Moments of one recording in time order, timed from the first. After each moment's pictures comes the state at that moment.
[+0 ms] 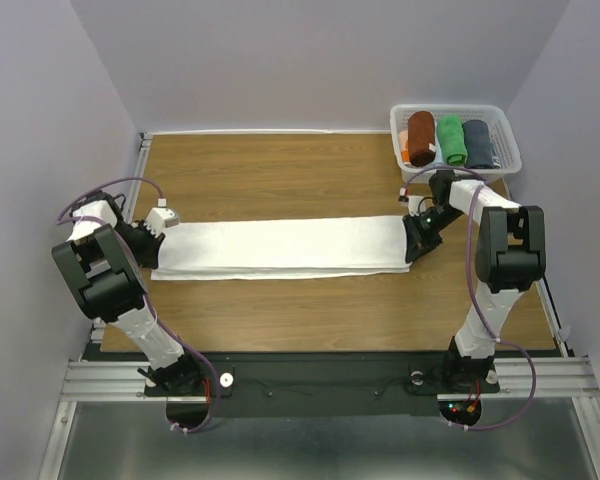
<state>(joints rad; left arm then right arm) 0.50 1.79 1.24 -1.02 0.42 1.29 0.00 1.93 1.33 -1.02 -0.47 -0.36</state>
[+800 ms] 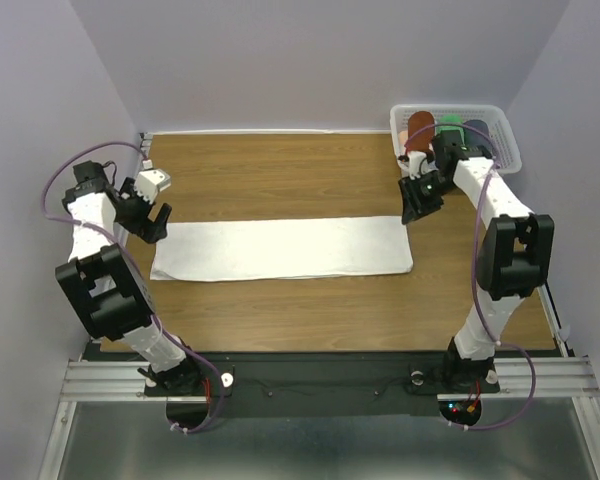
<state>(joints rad) 0.47 1.64 1.35 -0.91 0.54 1.07 0.03 1.84 1.59 -1.06 -0.40 -0.36</state>
